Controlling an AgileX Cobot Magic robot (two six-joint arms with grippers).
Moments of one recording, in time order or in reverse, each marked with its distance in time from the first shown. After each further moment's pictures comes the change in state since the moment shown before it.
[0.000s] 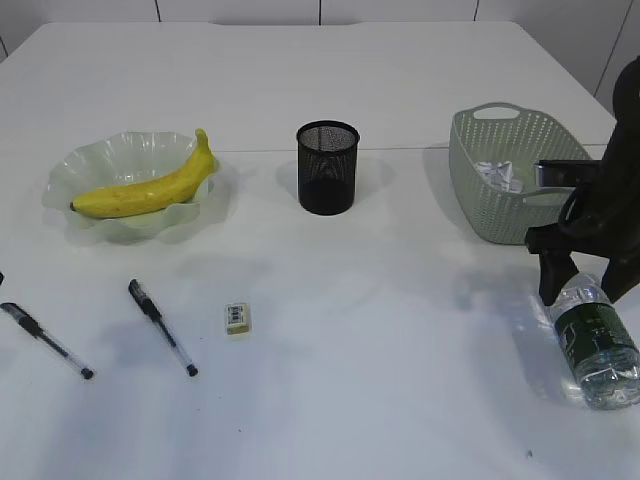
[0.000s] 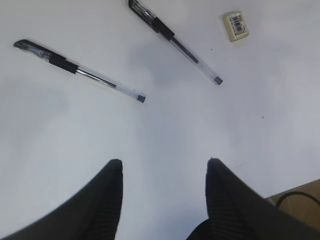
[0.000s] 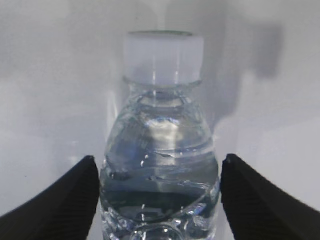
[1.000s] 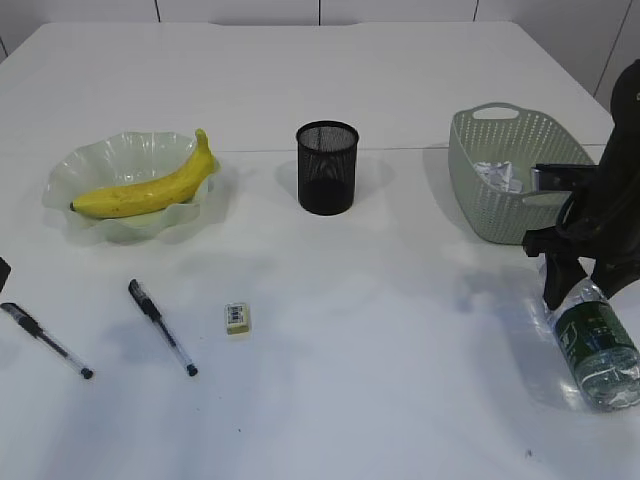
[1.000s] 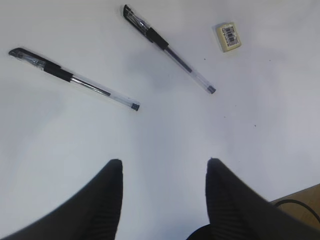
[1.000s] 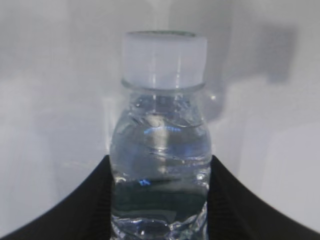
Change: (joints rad) left arm 0.000 0.000 0.000 -0.023 -0.022 0.000; right arm -0.002 0.015 -0.003 0.027 0.011 -0.040
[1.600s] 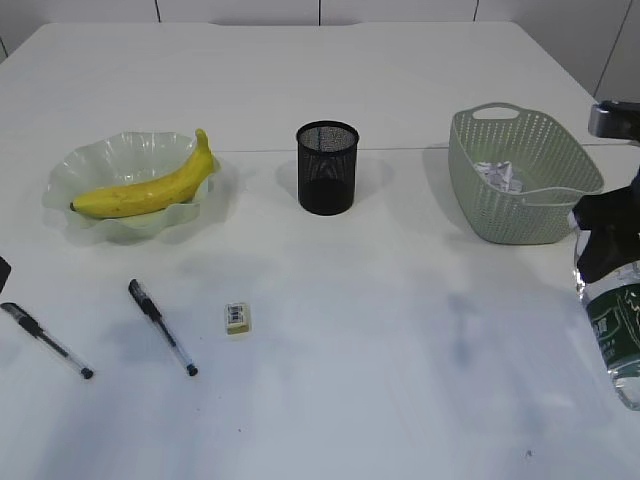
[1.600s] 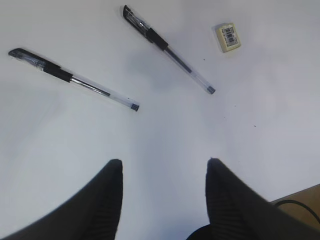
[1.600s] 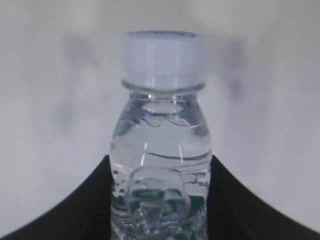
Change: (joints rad) left arm 0.000 0.000 0.000 -0.002 -0.002 0.000; right arm 0.002 -0.427 0.277 0.084 -0.100 -0.064
